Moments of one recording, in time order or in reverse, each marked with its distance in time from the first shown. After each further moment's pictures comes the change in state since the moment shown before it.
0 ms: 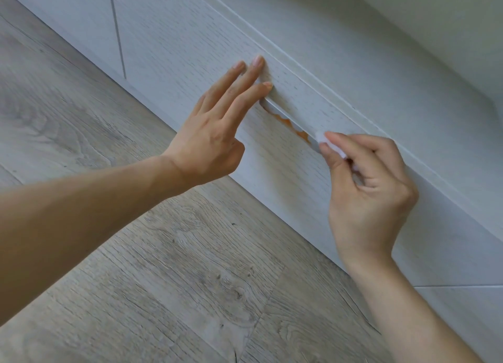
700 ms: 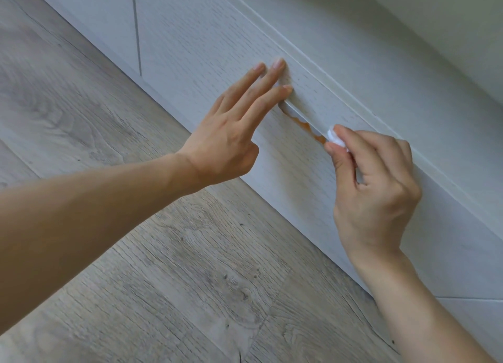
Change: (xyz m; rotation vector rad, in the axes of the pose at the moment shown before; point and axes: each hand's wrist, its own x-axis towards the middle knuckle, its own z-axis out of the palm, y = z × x) left_hand -0.001 0.001 -0.001 -0.004 -0.005 0.003; right_hand 0.004 0.008 0.007 -0.212 -0.038 -0.255
